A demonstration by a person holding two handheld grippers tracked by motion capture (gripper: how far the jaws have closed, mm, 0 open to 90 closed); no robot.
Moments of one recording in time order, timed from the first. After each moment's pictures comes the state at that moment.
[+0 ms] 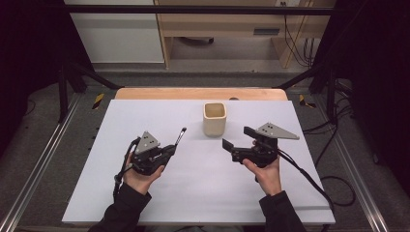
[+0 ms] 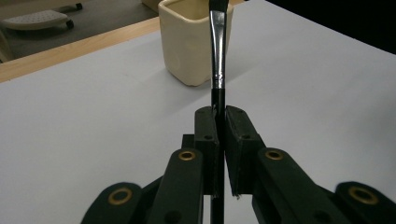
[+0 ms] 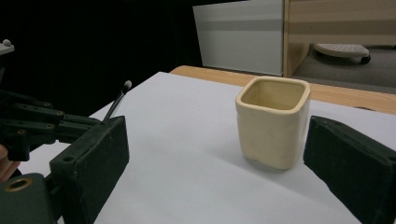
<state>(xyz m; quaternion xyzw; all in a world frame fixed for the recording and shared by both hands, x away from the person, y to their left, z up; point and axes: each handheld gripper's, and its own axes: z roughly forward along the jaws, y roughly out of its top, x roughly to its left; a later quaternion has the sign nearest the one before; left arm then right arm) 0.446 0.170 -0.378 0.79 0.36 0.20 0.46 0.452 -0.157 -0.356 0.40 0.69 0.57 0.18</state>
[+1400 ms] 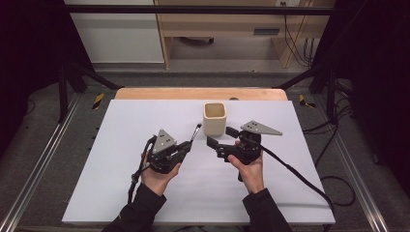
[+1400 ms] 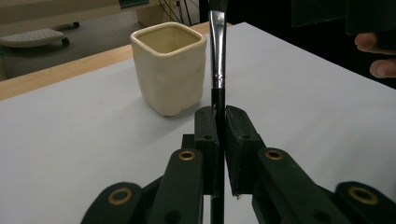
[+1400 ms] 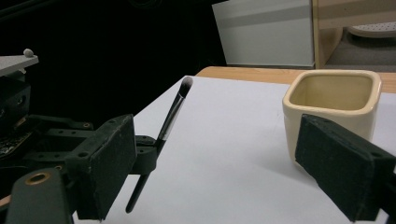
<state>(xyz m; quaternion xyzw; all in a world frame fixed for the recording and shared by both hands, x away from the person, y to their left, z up) 0.445 0.127 -0.374 0.77 0.35 0.21 0.49 0.463 -0.124 -0.361 0.42 0.68 0.60 0.12</state>
